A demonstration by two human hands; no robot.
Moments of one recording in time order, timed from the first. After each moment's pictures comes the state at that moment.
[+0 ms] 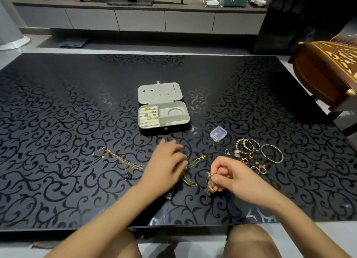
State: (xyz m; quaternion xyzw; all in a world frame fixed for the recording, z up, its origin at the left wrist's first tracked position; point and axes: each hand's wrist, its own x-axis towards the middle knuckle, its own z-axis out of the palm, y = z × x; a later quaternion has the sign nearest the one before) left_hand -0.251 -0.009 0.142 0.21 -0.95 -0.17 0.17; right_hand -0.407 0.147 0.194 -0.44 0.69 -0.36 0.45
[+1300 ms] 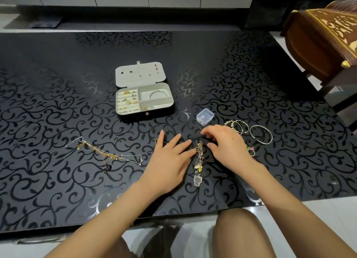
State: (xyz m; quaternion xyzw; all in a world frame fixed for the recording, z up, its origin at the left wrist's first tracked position) left_hand -0.283 0.023 0.123 0.15 -0.99 -0.05 0.07; right_hand -0.447 0.121 0.152 -0.52 0.83 -0.17 0.10
